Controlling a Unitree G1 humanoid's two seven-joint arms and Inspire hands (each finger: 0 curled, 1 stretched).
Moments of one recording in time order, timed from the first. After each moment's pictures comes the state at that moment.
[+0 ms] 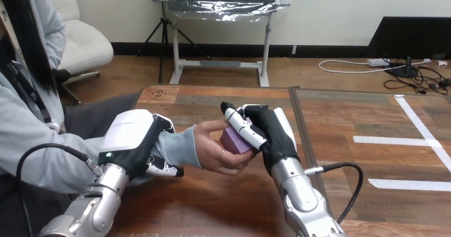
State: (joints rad) left arm -0.52 0.42 -0.41 1.06 0.70 -0.49 0.48; right arm -0.51 0.08 0.05 0.92 -0.16 -0.33 -0.07
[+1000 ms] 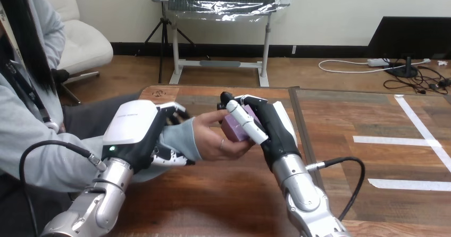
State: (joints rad) left arm -0.51 0.43 -0.41 0.97 0.71 -0.48 0.52; right arm -0.52 0.05 0.05 0.94 -0.18 -0.41 -0.07
